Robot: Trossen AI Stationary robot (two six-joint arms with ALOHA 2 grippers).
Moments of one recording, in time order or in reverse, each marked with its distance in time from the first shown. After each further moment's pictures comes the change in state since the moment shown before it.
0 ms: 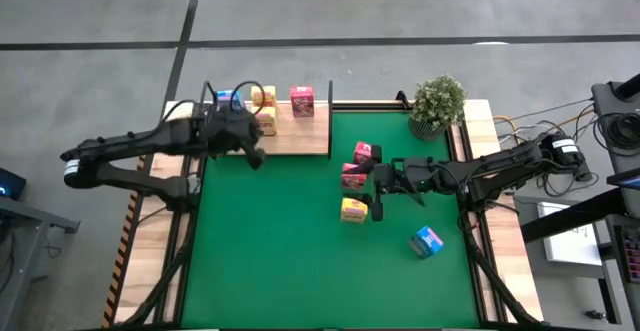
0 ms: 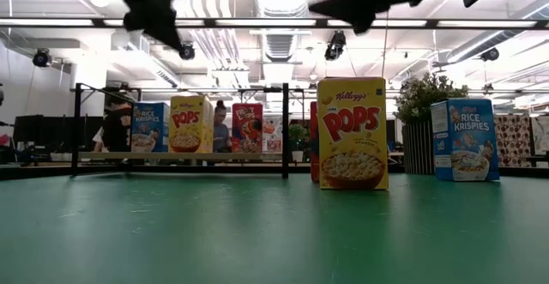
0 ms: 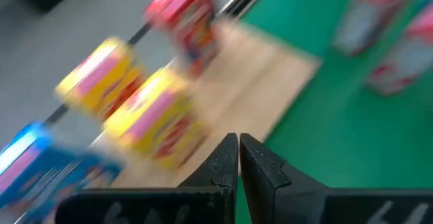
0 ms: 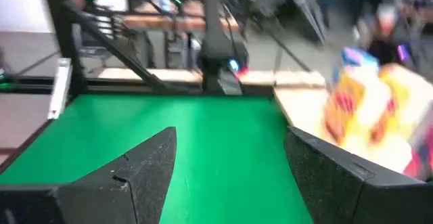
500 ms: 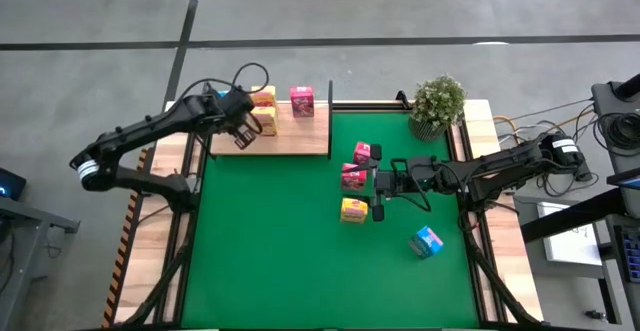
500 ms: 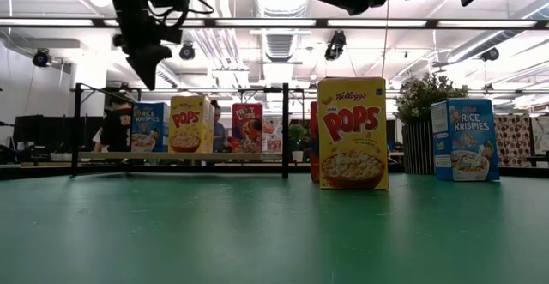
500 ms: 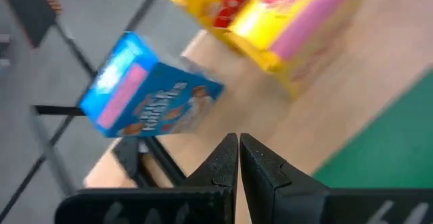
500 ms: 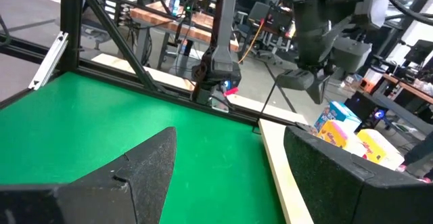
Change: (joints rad) left arm 0.346 0.151 0.044 -0.240 -0.064 0.173; right arm 0.000 0.000 0.000 0.061 -0.036 -0.292
